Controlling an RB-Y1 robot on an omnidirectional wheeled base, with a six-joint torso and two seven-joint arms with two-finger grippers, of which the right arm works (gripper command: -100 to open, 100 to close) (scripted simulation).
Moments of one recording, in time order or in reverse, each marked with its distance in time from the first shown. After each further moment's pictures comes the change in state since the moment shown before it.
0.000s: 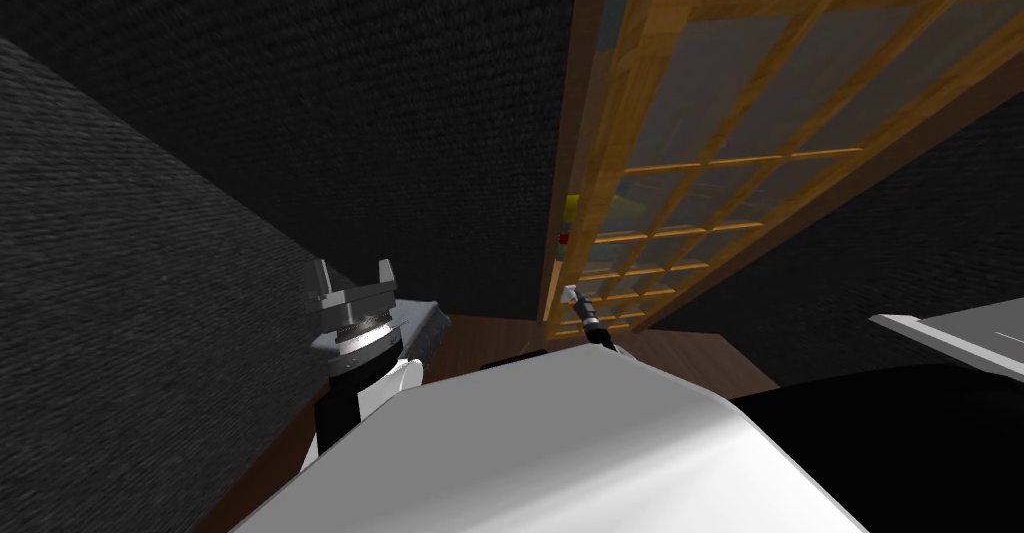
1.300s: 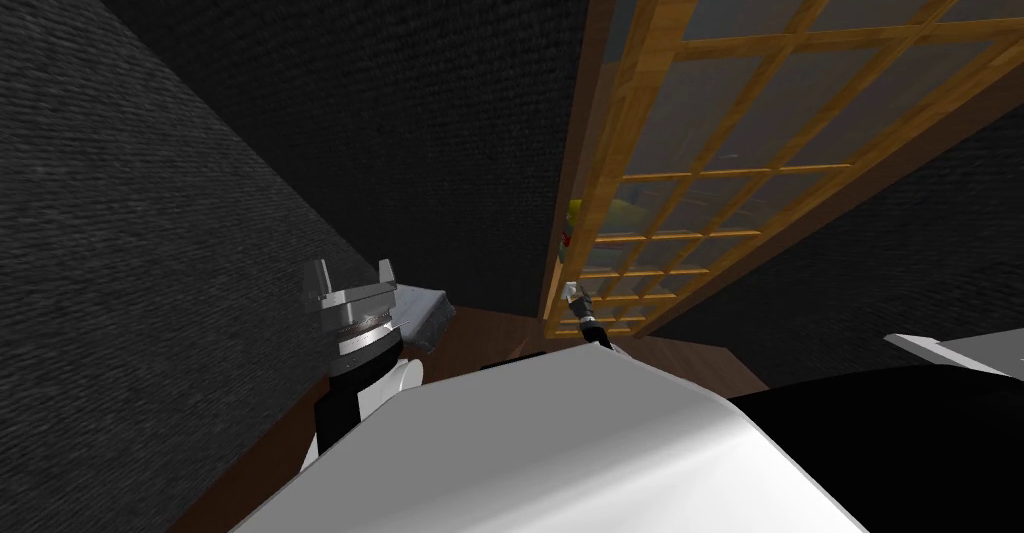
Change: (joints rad) arm -0.011 0.004 0.062 -0.018 -0.123 0.025 -0.326
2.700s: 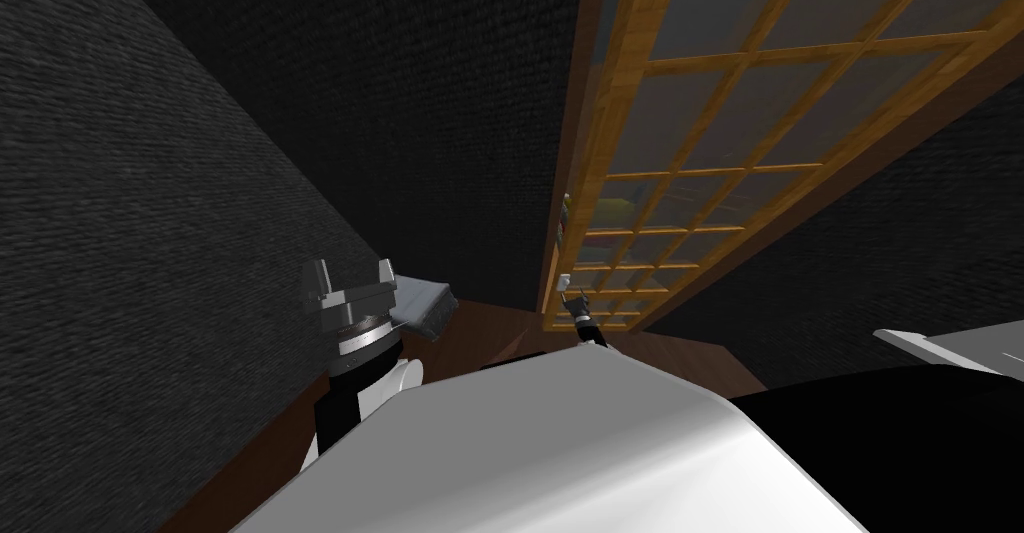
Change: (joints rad) arm 0.005 0.005 0.088 -0.053 -0.141 0.020 -0.357
